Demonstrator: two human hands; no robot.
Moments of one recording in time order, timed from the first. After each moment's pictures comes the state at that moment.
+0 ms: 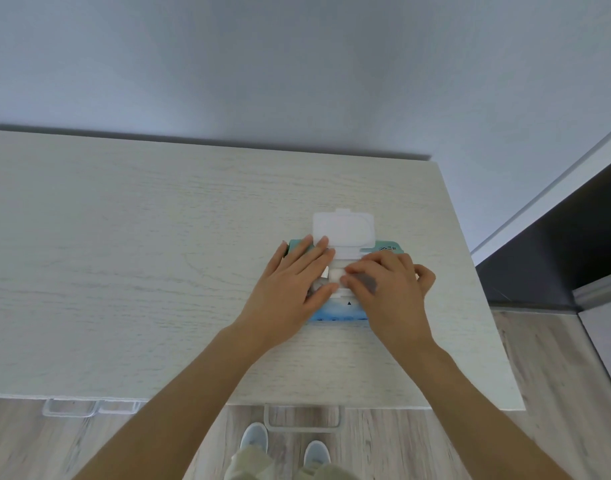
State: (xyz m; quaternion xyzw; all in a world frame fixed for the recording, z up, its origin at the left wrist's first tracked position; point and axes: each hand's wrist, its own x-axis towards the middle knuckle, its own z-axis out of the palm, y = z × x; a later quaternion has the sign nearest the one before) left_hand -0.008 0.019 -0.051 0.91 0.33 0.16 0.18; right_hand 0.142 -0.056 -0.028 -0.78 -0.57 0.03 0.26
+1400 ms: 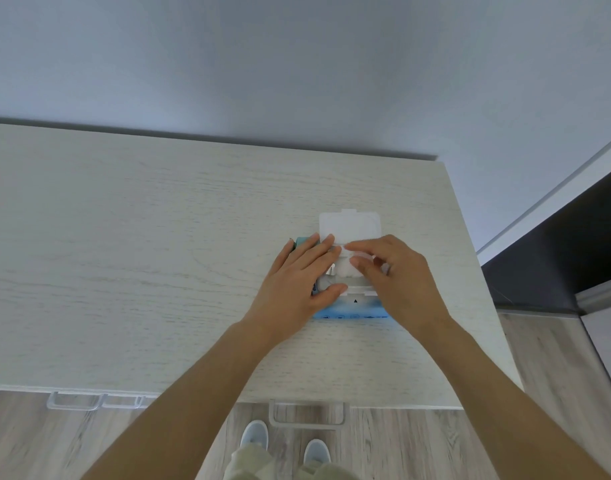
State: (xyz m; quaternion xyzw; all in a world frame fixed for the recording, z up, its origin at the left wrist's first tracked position) left_hand -0.007 0.019 -0.053 0.89 0.34 0.21 0.21; right_hand 0.152 -0.042 -0.007 -0.71 -0.57 0.20 0.36
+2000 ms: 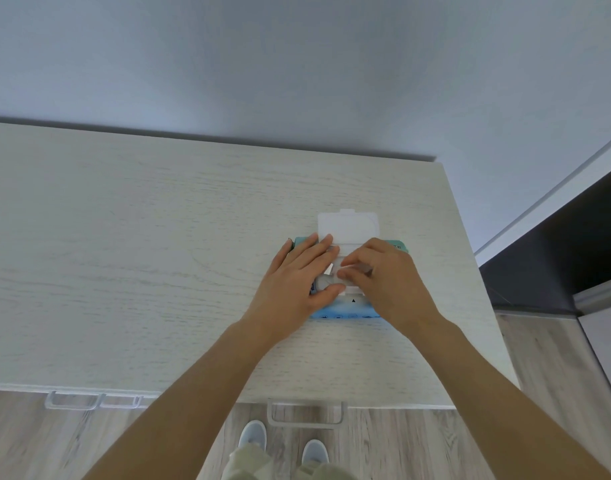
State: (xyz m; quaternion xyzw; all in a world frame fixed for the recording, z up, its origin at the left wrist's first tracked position) left_hand -0.007 0.018 -0.053 0.89 0.34 0.22 0.20; right_hand 0.149 -0.035 -0.013 -0.71 -0.63 0.16 0.27
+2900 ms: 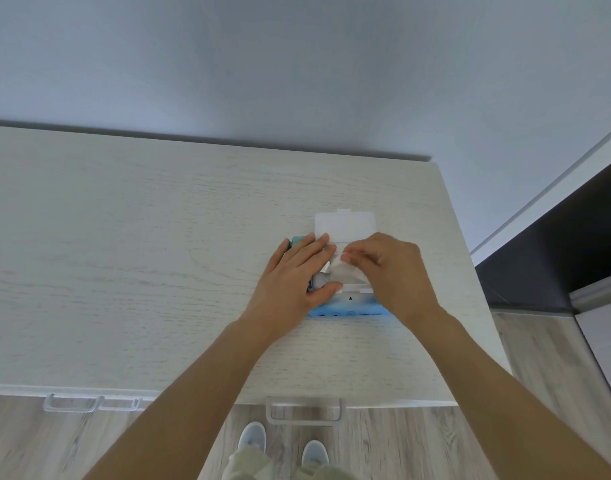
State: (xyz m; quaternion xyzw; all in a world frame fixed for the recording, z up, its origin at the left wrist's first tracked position) left_hand -0.007 0.019 -0.053 0.89 0.35 0.20 0.20; right_hand 0.155 -0.035 -0.005 -0.70 -0.63 0.12 0.31
